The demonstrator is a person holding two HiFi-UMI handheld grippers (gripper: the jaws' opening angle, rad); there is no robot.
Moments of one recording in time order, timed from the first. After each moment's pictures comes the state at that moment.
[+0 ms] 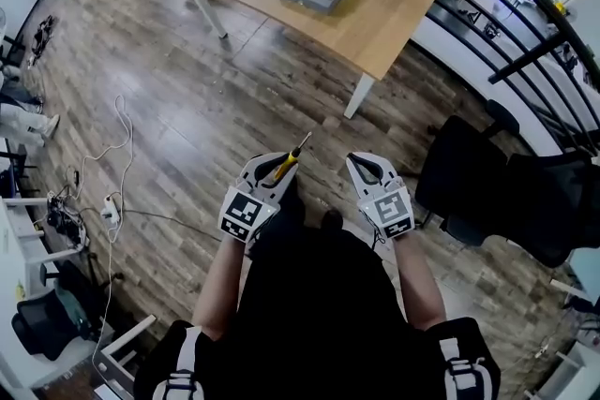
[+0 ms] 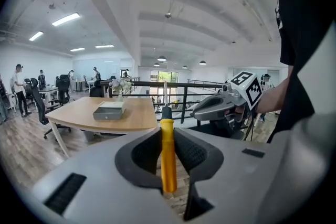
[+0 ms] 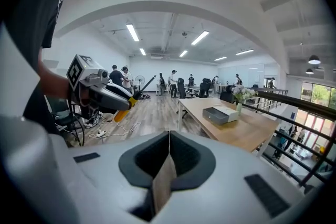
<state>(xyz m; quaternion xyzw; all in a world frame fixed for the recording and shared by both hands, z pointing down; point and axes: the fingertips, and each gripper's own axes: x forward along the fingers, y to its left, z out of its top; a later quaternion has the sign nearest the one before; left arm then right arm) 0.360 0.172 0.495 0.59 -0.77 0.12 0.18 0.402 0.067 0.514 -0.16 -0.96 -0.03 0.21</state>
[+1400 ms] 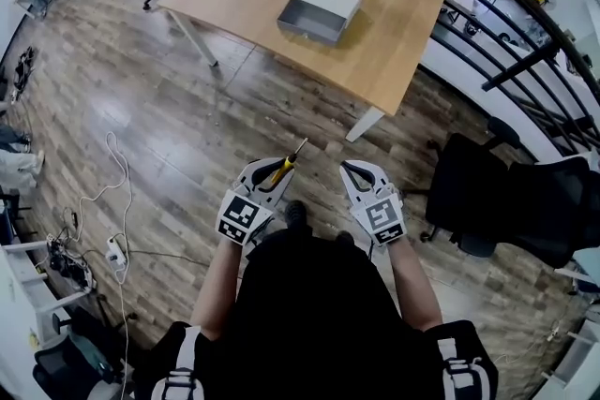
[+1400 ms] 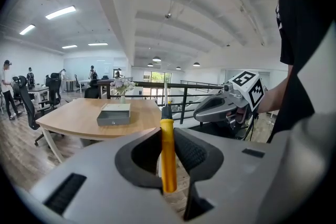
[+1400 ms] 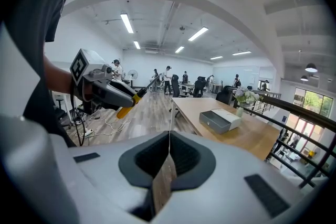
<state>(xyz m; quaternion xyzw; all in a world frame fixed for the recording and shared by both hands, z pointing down) 0.198 0.190 0.503 0.64 -0.74 0.11 0.18 0.253 0.097 0.520 -0.12 -0.97 -0.06 0.23</state>
